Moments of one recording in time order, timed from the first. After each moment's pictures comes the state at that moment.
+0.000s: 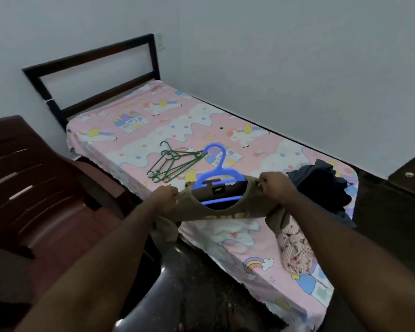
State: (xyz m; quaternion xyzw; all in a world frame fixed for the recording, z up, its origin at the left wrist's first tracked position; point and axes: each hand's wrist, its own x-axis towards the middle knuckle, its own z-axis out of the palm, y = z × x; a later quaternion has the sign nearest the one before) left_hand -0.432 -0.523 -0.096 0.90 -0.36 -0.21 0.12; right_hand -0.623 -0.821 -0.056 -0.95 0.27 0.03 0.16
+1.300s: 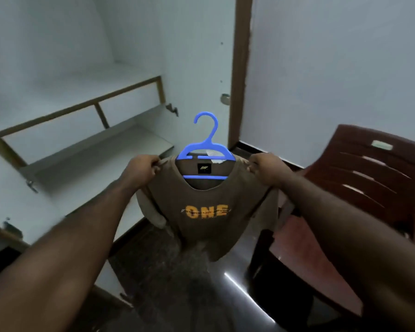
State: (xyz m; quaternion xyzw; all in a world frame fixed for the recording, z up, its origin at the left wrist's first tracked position) left_hand -0.832 0.100 0.023 0.89 0.43 0.14 0.10; right_hand -0.515 -0.084 0.030 -0.79 -0.59 0.07 0.15
